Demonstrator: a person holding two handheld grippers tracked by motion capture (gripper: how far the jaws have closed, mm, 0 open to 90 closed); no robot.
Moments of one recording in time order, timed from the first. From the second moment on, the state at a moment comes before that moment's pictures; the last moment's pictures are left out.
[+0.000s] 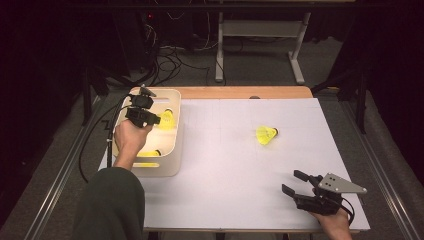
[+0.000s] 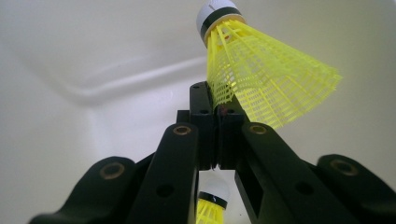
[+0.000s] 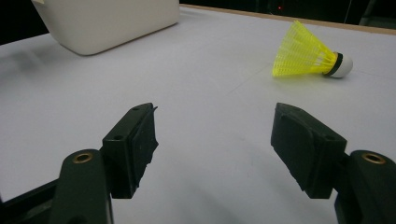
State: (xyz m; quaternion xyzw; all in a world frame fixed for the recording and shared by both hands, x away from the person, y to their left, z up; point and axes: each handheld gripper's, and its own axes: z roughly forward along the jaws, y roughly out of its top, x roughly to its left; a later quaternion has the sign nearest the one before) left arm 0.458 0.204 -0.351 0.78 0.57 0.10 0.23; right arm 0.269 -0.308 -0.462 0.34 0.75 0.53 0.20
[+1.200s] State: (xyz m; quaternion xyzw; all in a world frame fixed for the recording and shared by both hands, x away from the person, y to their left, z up) left arm 0.462 0.204 -0.356 0.79 0.56 0.10 0.22; right arm 0.269 -0.308 -0.462 0.34 0.75 0.53 0.20
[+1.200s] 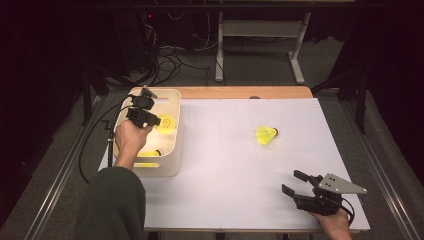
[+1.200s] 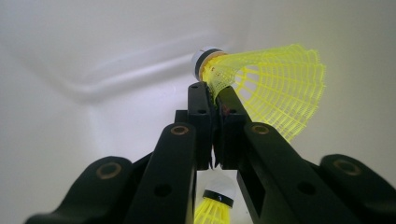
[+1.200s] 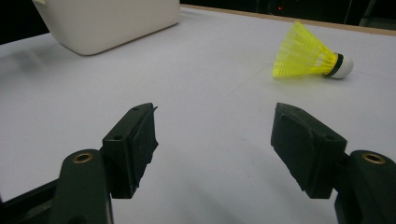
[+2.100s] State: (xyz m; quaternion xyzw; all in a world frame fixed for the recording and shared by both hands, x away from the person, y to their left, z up) left arm 0.447 0.201 -0.339 0.78 0.56 0.12 0.25; right arm 0.269 -0.308 -0.461 0.34 0.75 0.53 0.20
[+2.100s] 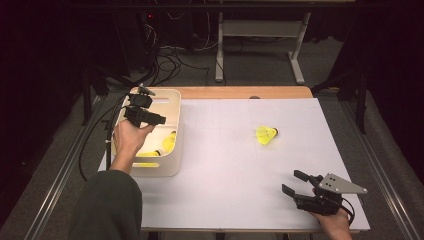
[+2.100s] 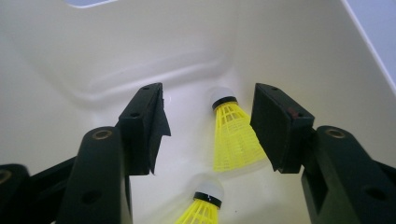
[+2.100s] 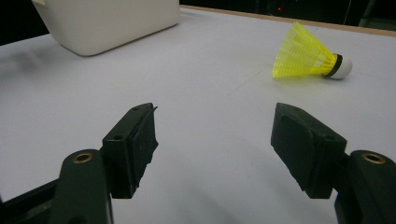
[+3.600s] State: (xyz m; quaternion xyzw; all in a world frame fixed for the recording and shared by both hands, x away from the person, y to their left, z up) left arm 0.431 0.183 -0.317 0.79 0.53 0.12 0.29; right arm 0.269 -0.309 -0.461 0.34 0.75 0.53 0.20
